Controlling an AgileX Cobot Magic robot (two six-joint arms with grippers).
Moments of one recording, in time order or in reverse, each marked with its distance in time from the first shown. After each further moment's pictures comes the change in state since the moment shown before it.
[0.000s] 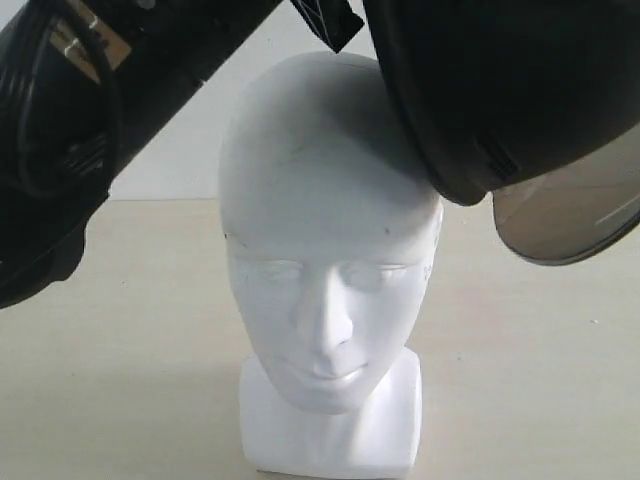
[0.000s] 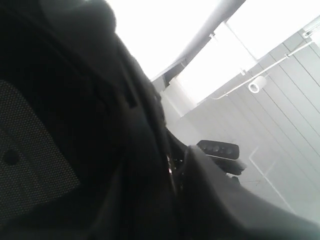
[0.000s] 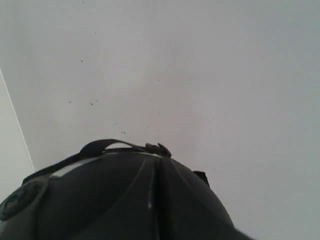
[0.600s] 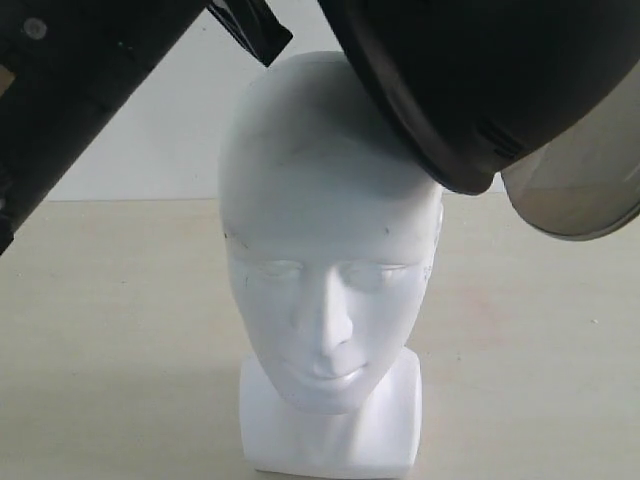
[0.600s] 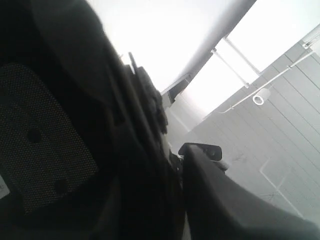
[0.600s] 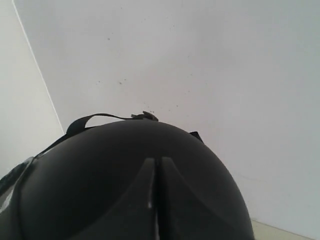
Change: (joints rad) left arm 0.000 -0.109 0.131 -0.079 -0.014 0.089; right arm 0.000 0.045 0.000 0.141 0.078 -0.074
